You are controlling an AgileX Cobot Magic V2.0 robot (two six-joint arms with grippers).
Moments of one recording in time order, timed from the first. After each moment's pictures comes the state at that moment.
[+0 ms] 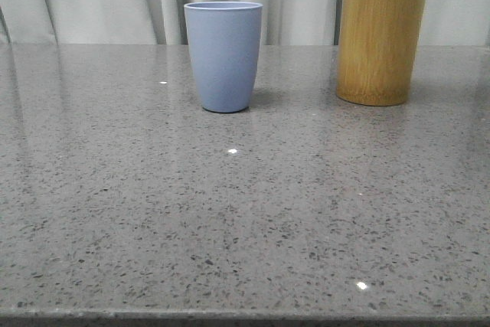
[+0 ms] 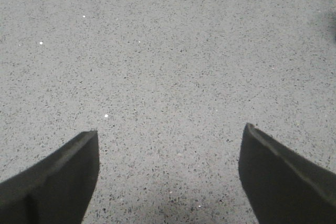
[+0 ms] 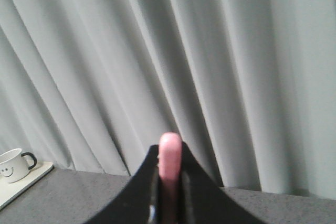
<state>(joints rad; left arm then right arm) 0.01 0.53 -0.76 -0.07 0.91 0.02 0.46 1.37 -1.31 0.02 -0.10 0.34</state>
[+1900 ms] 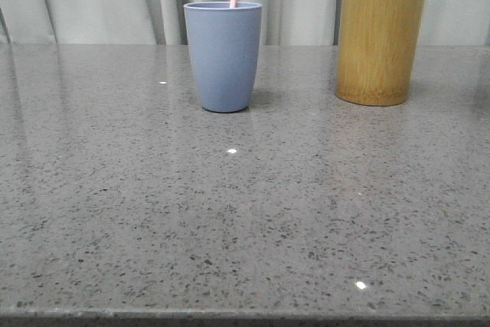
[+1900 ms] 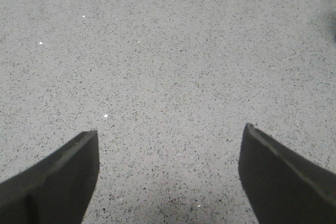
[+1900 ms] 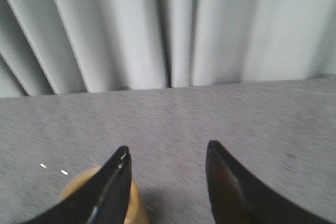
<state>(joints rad) 0.01 0.53 -0.76 -0.07 0.91 0.02 0.12 1.15 -1.20 -0.11 0.42 0.31</state>
